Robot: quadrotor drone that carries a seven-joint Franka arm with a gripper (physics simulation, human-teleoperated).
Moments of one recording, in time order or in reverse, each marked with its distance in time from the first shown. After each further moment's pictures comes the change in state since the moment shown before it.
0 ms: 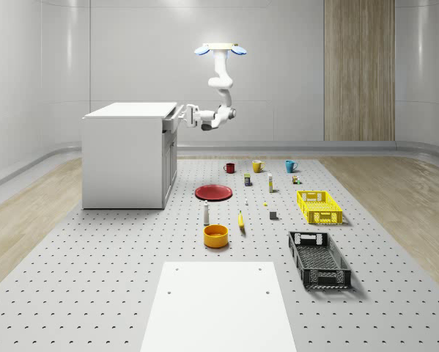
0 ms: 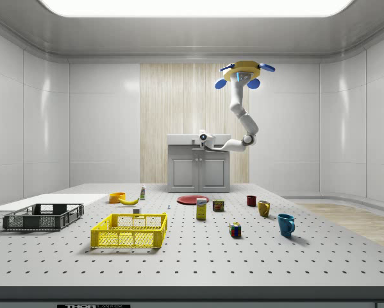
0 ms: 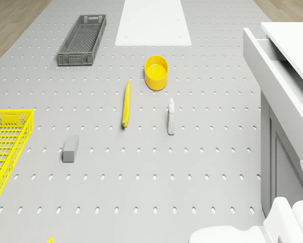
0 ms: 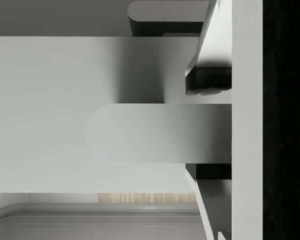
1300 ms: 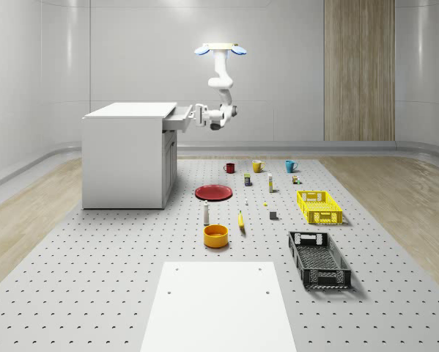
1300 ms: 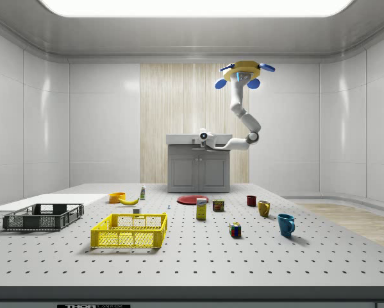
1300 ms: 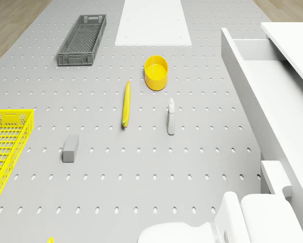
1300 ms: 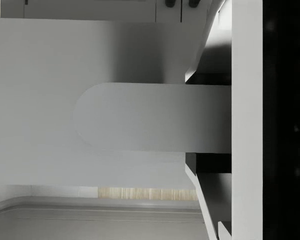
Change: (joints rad) arm -0.047 -0.107 -0.176 -0.078 -0.179 -0.144 0.025
